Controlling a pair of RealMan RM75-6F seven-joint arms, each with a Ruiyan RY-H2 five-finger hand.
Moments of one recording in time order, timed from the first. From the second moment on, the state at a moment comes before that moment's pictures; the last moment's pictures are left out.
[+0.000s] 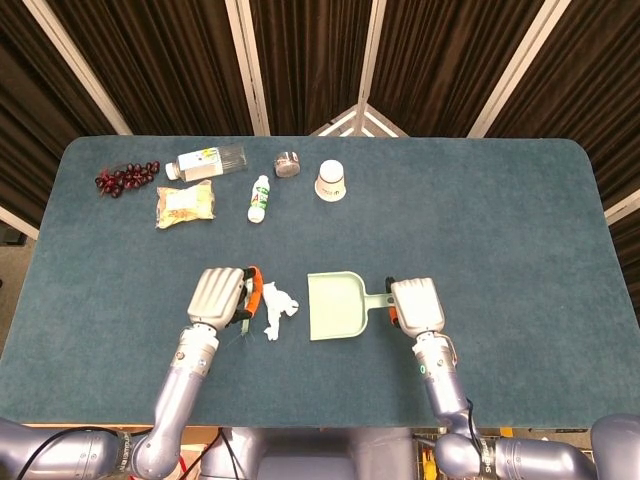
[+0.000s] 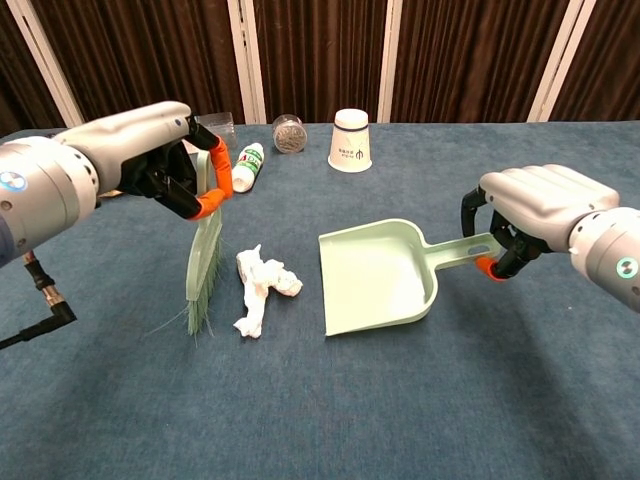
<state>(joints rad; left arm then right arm) -0.69 -1.68 -0.28 -1.88 0.83 1.33 0.70 0.62 -1.68 0.17 -1.62 -0.92 1.27 -0.82</state>
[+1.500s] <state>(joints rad) -0.79 -2.08 -0.34 -1.40 1.21 1.31 0.29 0.62 -1.70 0.17 -1.55 -0.91 1.24 -0.78</state>
